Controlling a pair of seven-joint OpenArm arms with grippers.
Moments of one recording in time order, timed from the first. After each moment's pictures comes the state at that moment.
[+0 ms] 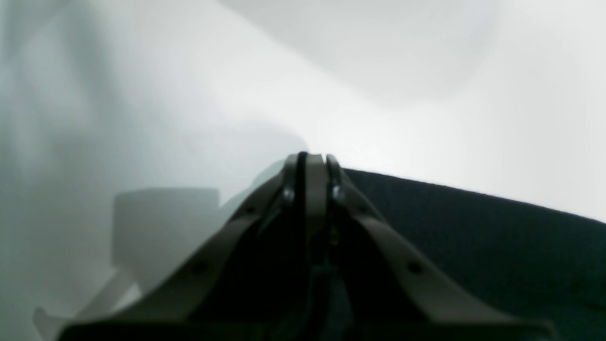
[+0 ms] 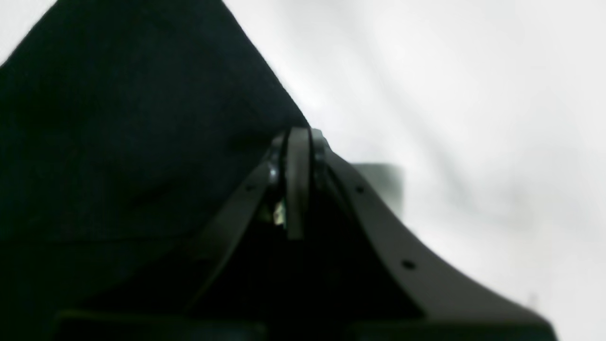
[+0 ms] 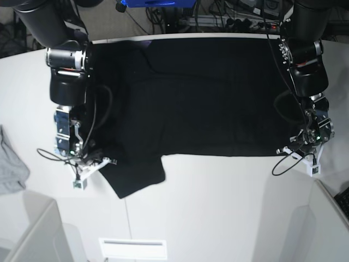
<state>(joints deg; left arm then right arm) -23.0 -21.5 -18.7 46.3 -10.3 -14.8 34.1 27.7 6.3 8.0 46.4 6.6 7.5 -35.7</state>
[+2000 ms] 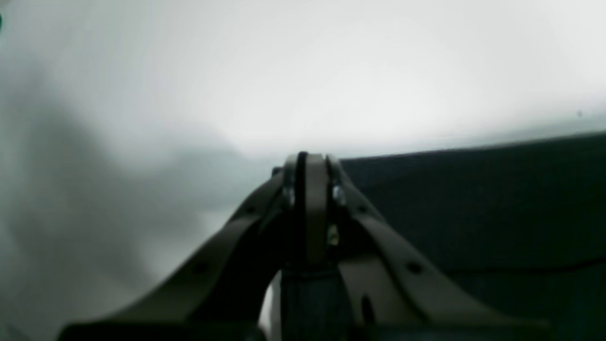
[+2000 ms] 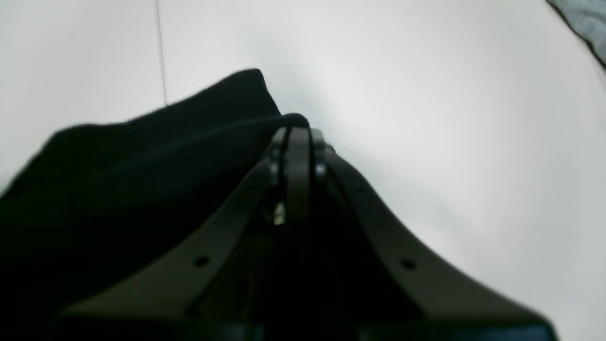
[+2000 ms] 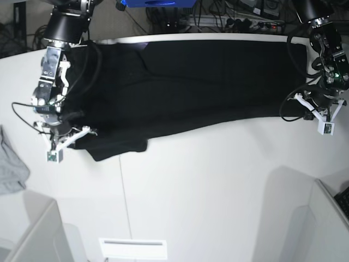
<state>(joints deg) 11.9 -22.3 -30.4 97.9 -22.4 -22.5 53.4 1.6 6.3 14.5 94.1 6.7 7.8 -49.4</state>
